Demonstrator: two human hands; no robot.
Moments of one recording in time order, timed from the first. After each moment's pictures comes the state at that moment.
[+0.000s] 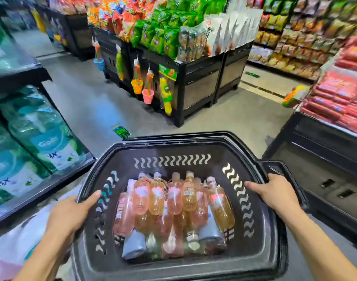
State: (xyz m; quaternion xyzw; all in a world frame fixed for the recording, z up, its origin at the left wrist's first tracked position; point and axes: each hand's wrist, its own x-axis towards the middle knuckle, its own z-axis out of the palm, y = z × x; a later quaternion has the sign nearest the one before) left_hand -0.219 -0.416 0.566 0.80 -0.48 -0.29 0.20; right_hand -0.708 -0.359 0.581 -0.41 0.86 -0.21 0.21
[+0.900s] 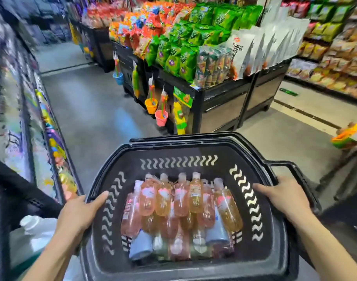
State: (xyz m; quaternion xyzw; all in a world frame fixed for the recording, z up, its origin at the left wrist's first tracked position) left_hand -0.368 -0.787 0.583 0.82 -0.46 -0.26 0.22; right_hand -0.857 -0.791 0.594 -0.47 0.83 -0.22 0.22
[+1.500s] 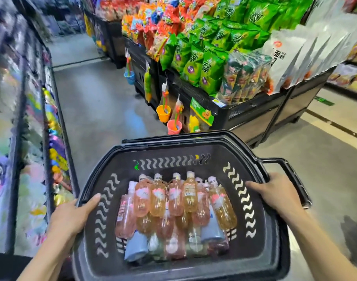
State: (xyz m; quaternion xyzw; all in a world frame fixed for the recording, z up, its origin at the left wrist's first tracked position) left_hand -0.315 -1.059 0.572 0.87 -0.37 -0.25 0.22; right_hand -0.805 -1.131 0.572 -0.50 0.81 -0.19 0.24
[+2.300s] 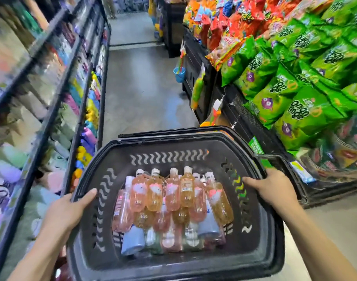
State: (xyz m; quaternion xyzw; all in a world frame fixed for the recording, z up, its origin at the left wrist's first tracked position) left_hand -0.170 -1.377 0.554 0.91 -0.17 -0.23 0.29; right_hand -0.615 -1.606 0.560 -0.63 0.72 -0.12 0.26
